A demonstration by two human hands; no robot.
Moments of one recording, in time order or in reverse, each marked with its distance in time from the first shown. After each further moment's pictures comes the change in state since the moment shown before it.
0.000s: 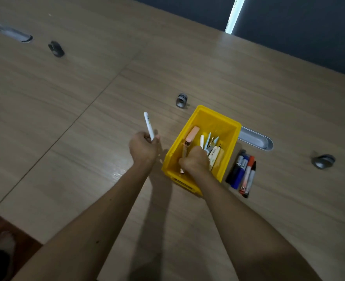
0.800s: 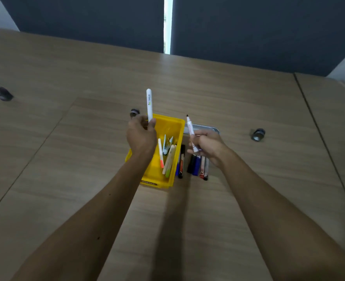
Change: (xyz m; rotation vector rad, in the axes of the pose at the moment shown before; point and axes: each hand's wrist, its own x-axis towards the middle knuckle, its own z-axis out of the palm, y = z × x) left_hand -0.082 0.111 0.034 -0.150 -0.043 0.402; right_hand -0.036 0.100 -0.154 0.967 -0.045 0.009
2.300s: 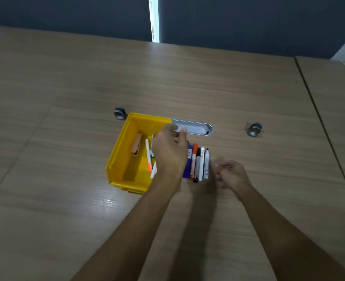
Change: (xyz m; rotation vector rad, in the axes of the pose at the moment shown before) left_hand -0.068 0.041 0.080 0.060 -0.106 0.069; right_hand 0.016 0.105 -0.099 -0.117 0.340 0.169
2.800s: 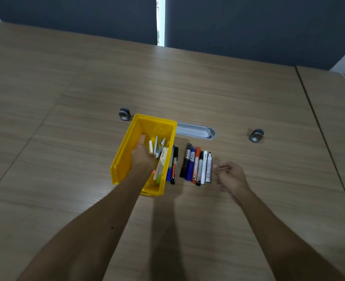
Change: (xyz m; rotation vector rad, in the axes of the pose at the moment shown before) left_hand 0.050 -0.106 -0.019 0.338 -0.366 -0.253; right_hand -0.011 -0.008 0.008 -0.092 -0.008 -0.103
